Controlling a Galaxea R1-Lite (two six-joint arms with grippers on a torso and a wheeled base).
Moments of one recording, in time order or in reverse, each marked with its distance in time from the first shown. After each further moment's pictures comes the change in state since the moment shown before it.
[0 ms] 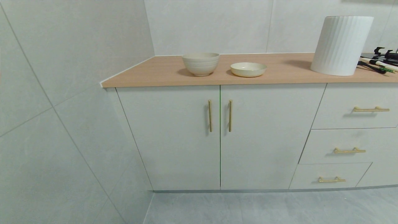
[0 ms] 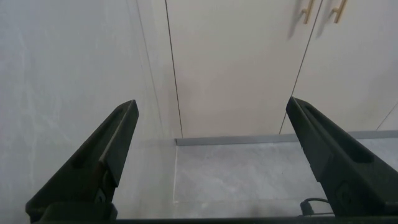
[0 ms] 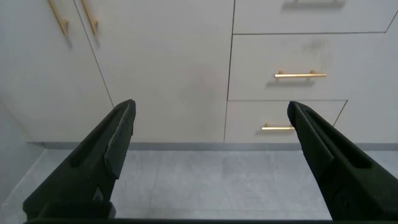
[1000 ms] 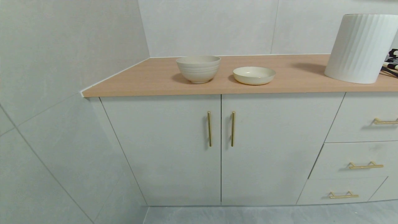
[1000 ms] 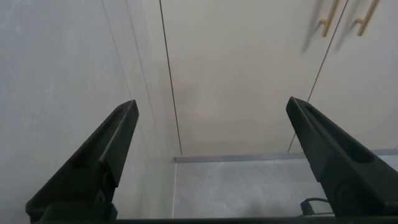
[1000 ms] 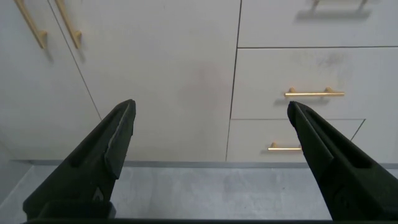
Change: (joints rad) left arm 0.000 0.000 0.000 0.000 0.000 -0.001; right arm 0.000 0.000 0.000 0.000 0.002 -0.002
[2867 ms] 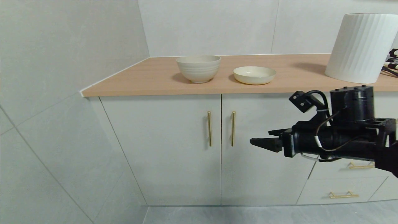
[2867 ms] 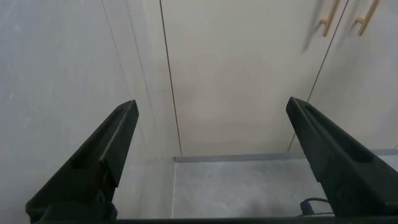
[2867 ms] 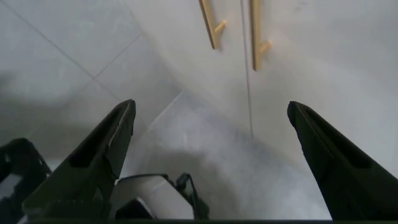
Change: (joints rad) left arm 0.000 0.000 0.000 0.000 0.000 -0.001; right arm 0.467 1.660 -0.872 -0.418 0.340 0.100
